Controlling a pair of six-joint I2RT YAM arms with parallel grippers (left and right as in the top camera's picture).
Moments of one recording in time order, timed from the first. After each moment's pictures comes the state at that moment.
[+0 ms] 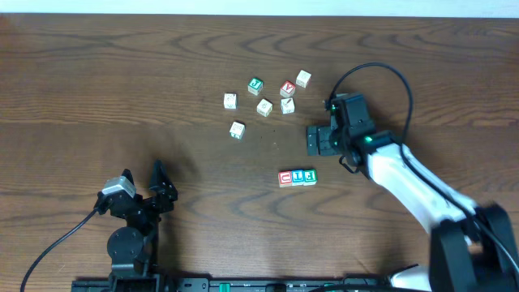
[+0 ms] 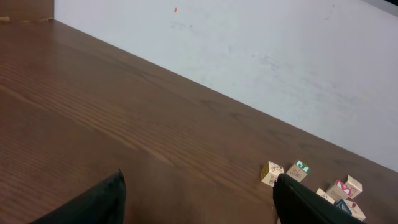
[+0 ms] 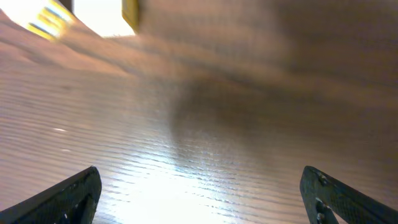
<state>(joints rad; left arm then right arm) 0.01 0.01 0.02 -0.11 -0.11 -0.40 0.35 1.60 0.92 -0.34 0.01 0.23</state>
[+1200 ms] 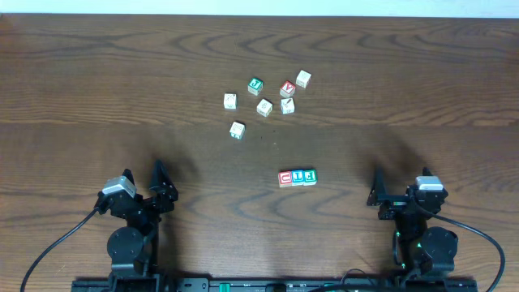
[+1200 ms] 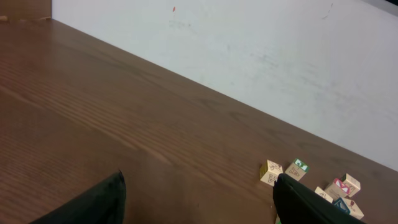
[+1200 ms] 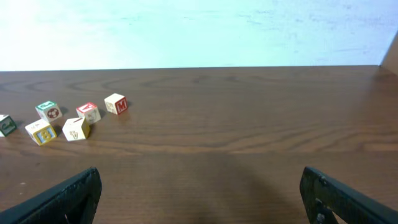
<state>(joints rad) 0.01 0.01 0.02 -0.11 -0.11 -0.40 -0.01 0.01 0.06 -0.19 -0.01 0.04</state>
